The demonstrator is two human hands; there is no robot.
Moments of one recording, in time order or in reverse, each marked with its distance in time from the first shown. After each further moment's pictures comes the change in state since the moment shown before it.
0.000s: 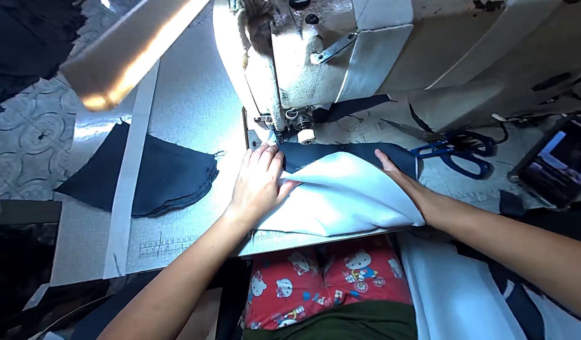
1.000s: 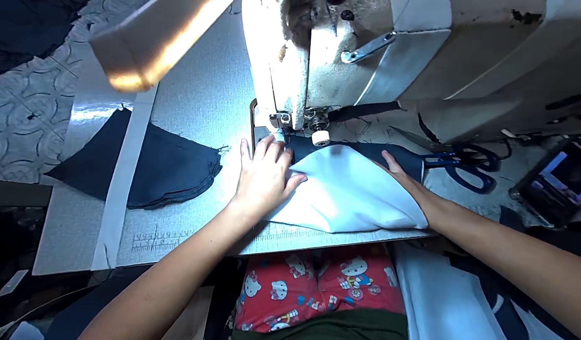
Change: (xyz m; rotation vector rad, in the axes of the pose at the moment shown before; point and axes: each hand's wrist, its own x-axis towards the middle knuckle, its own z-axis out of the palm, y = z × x) left_hand 0.014 0.007 -0.010 -0.032 -0.075 -0.092; right_hand 0.012 0.012 -0.003 -0.036 0.013 -0.080
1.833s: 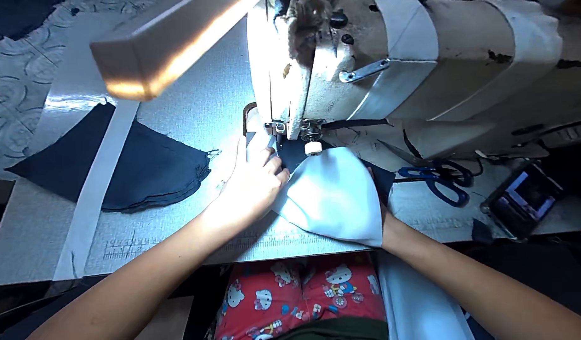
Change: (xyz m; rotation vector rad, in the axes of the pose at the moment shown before) left_hand 0.007 0.007 -0.034 0.128 -0.177 0.195; right_hand 0.010 -0.046 0.030 -0.057 -0.010 0.256
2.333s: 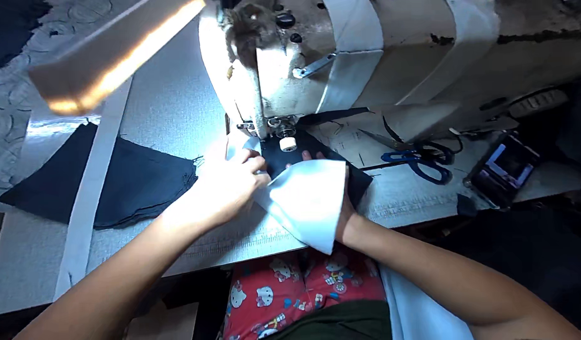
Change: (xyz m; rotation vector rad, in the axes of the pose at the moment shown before) left_hand -0.003 -0.019 -0.023 -0.078 -0.097 0.195; right_hand 0.032 -0.049 0.016 -0.009 -0.095 0.298
